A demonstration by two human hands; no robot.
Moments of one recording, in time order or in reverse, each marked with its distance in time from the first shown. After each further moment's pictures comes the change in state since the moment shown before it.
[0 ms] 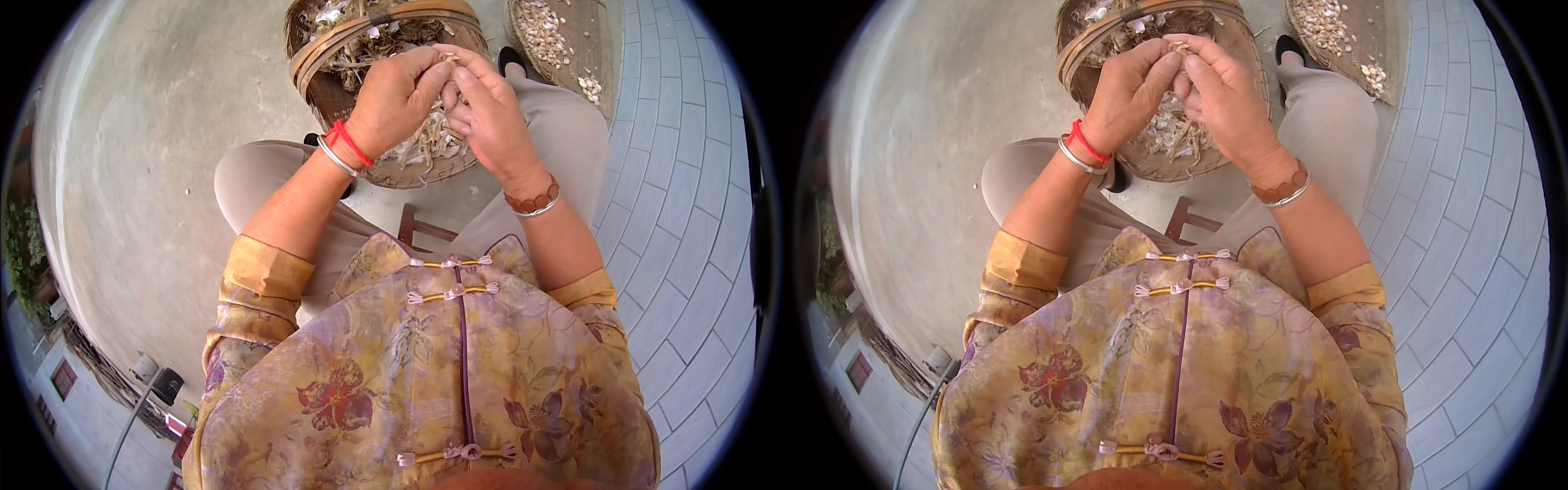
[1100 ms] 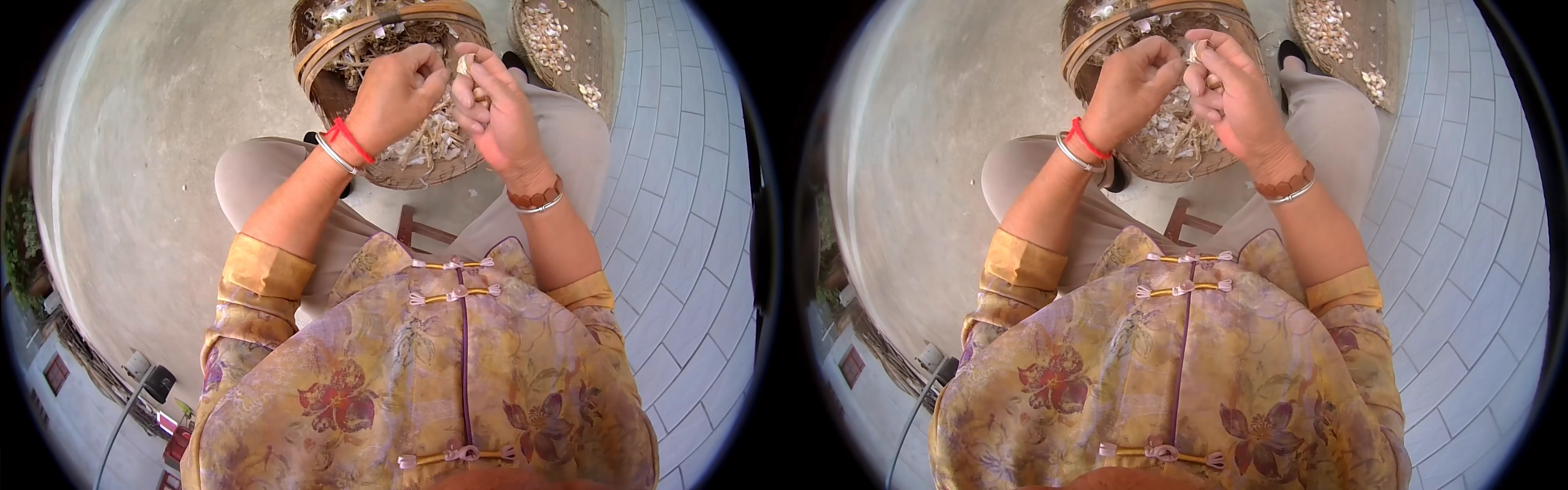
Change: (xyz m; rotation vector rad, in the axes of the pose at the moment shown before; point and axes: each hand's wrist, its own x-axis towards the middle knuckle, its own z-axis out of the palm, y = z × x) left_hand -0.005 -0.003 -0.008 0.072 -0.051 -0.152; right_hand 0.005 -0.002 -0.006 0.158 -0.002 0.047
